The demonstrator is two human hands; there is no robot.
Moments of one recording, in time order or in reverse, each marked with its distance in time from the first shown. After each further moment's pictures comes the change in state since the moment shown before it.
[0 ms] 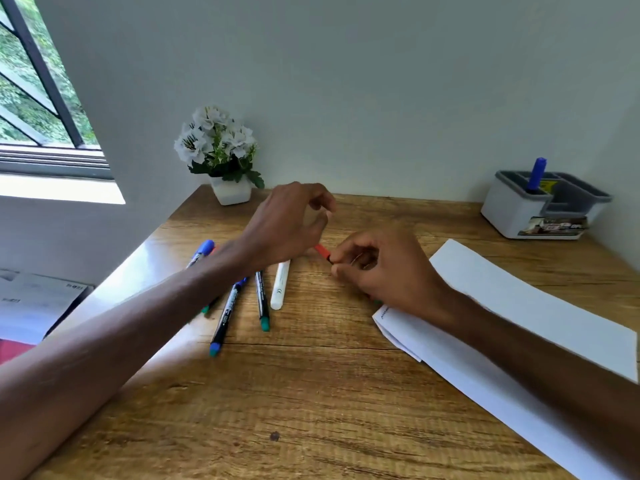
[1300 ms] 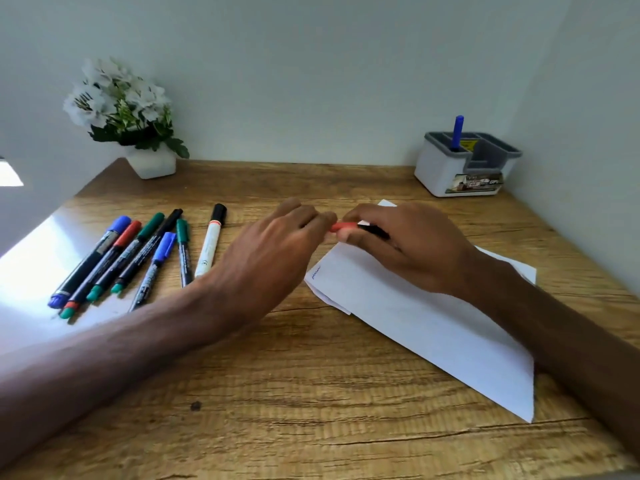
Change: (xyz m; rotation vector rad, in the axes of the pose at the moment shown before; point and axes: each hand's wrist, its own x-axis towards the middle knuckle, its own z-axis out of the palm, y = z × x) left_hand -0.064 0.089 0.033 0.255 -0.072 0.391; right_hand -0.061 0.015 -0.081 -0.601 -0.103 -0.036
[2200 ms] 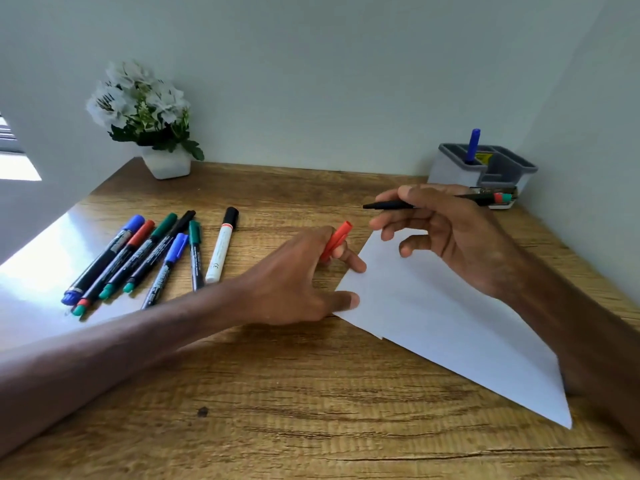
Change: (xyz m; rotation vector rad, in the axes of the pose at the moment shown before) left_hand 0.002 0.001 0.001 -0.717 -0.357 -0.342; right_hand 0.001 0.011 -0.023 1.358 0.024 0.322
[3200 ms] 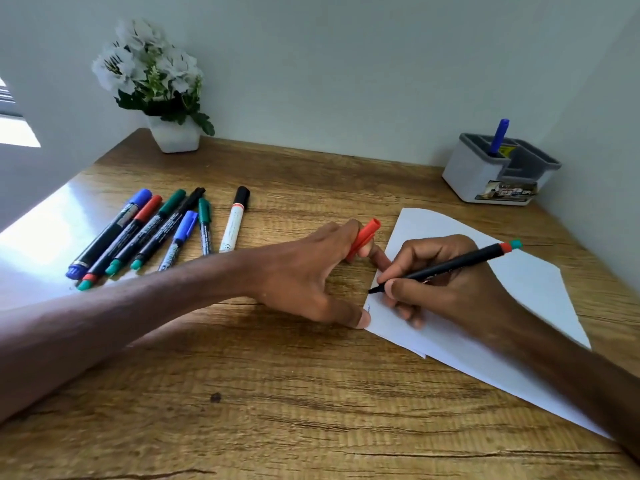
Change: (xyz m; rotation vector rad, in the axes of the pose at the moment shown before) left_hand 0.001 -0.007 -0.010 0.056 -0.303 0.133; right_hand -0.039 0.032 0.031 -0.334 -0.080 -0.066
